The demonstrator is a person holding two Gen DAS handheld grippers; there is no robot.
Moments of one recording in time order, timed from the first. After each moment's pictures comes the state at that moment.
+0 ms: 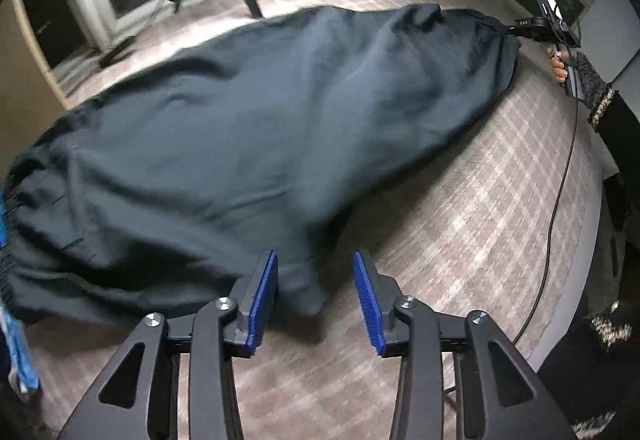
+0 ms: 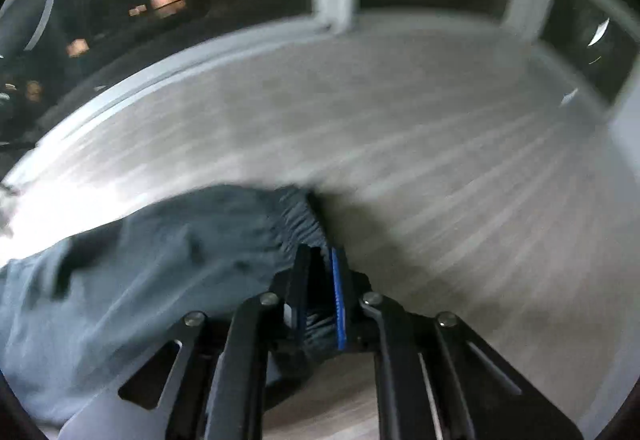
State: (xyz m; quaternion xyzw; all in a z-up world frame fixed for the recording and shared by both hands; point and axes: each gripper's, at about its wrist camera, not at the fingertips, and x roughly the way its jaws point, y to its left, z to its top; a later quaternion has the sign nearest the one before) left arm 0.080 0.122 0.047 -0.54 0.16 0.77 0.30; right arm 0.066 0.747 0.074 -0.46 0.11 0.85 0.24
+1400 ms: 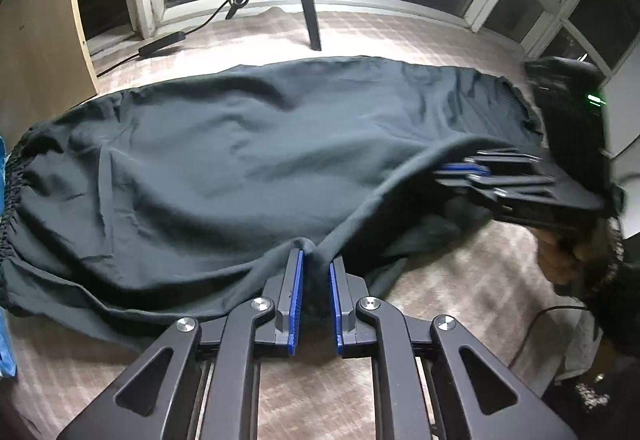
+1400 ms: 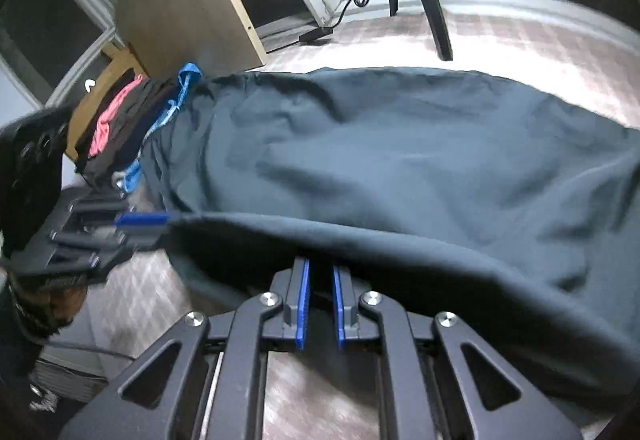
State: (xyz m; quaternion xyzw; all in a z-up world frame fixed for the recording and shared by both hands) left arm 0.046 0.110 0.051 -0.54 0.06 0.79 0.29; right arm 0.077 0.320 0.048 -0.50 0.11 0.81 -0.29
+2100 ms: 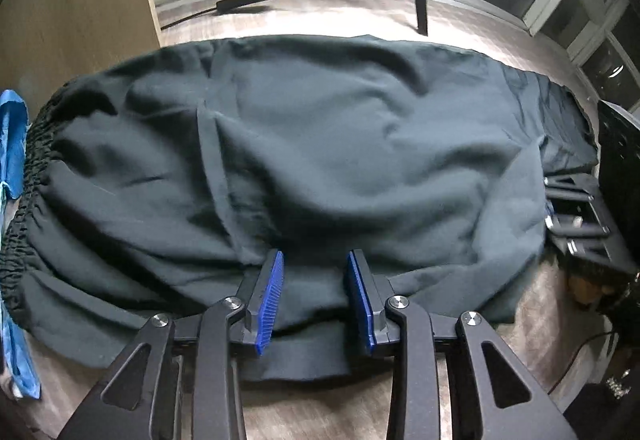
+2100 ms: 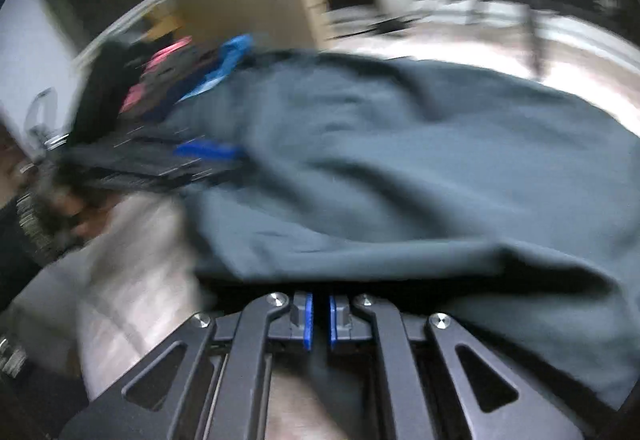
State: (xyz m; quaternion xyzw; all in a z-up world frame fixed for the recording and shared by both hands) left arm -0.022 0.047 0.004 -0.56 0.07 0.79 0.22; right arm 0.078 0.258 0.023 -0.46 0.05 0.79 -0.41
